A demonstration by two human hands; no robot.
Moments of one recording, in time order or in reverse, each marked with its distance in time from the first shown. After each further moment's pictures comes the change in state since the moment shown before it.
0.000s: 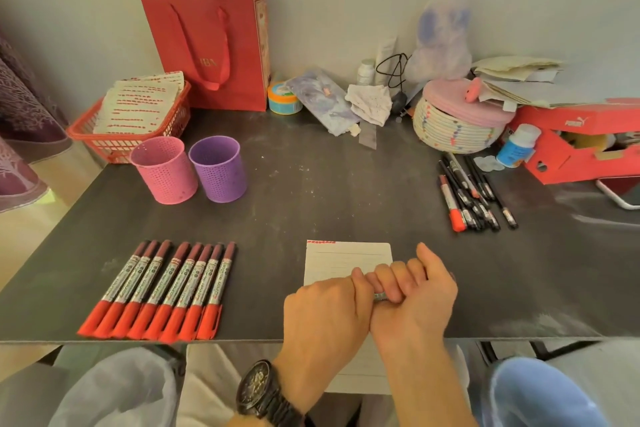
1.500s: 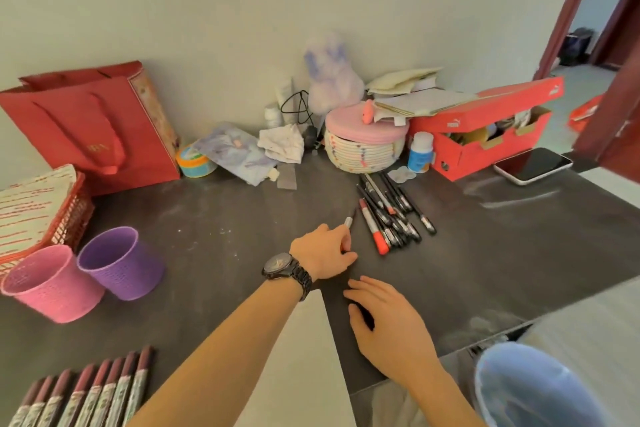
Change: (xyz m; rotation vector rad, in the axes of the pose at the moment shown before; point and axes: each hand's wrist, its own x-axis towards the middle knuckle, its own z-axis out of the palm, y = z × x) left_hand 0.177 0.054 0.124 0.134 -0.790 0.277; right_hand 0.101 -0.064 -0.100 -1.897 -0.249 -0.895
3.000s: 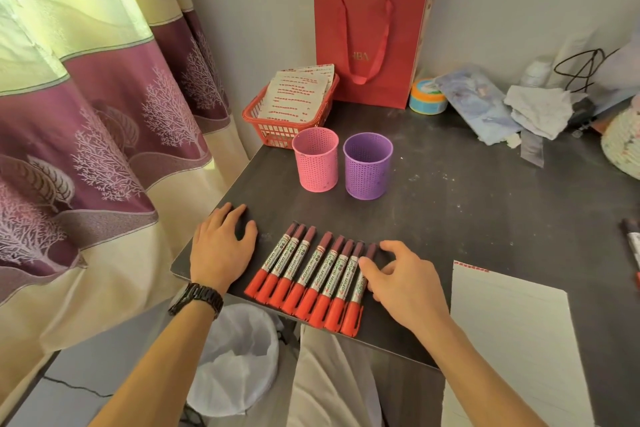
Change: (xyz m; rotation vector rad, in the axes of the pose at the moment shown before) left_hand -0.351 -0.329 0.045 -0.083 0.699 -0.980; right_hand 0.019 -0.241 0.120 0.221 -0.487 0.035
